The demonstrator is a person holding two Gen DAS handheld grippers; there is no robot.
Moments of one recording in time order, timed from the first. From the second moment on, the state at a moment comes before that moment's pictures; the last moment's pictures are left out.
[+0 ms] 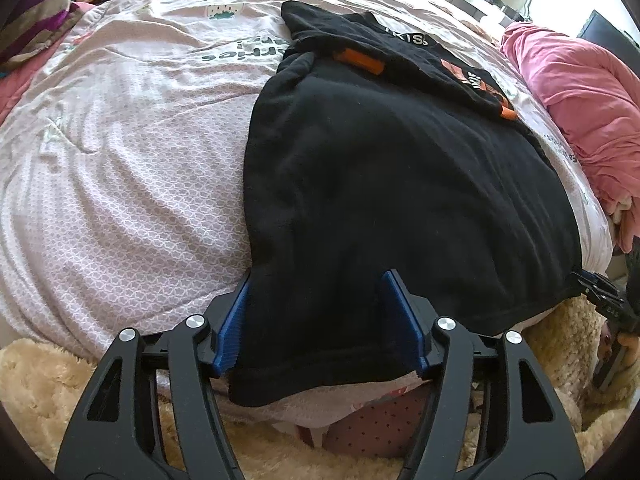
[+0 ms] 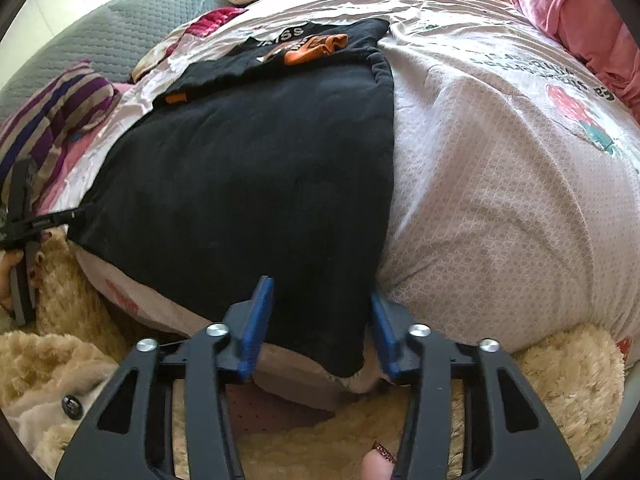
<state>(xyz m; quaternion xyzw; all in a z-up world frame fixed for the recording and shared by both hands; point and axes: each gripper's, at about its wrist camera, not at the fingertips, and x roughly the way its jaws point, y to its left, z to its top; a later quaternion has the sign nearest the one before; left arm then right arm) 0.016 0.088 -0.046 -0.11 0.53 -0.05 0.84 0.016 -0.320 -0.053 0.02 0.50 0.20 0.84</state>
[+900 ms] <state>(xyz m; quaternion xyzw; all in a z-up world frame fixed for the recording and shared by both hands) 0.009 0.114 -0.013 -0.17 0.47 -0.06 0.86 0.044 -0.341 0.033 0.08 0.37 0.24 0.90</state>
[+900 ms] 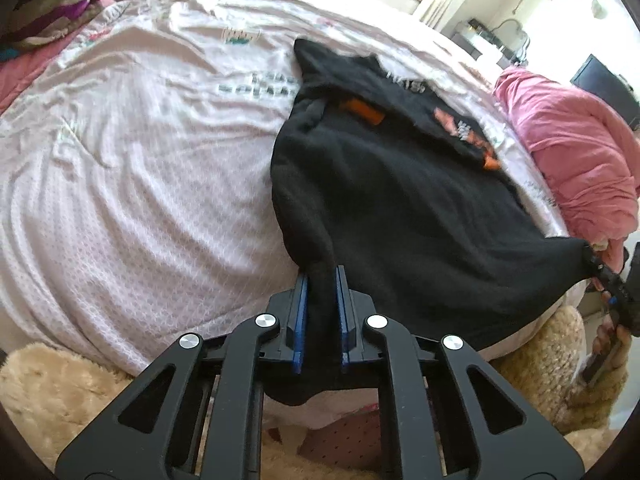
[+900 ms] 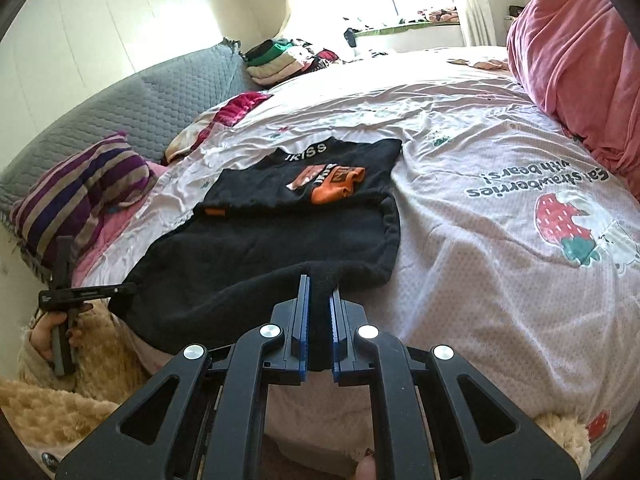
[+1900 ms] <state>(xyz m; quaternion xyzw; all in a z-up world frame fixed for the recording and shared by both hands) 0.095 0.118 0.066 -0.14 0.38 -0.03 0.91 0.125 -0.337 0.070 0.08 0.30 0.19 0.93</state>
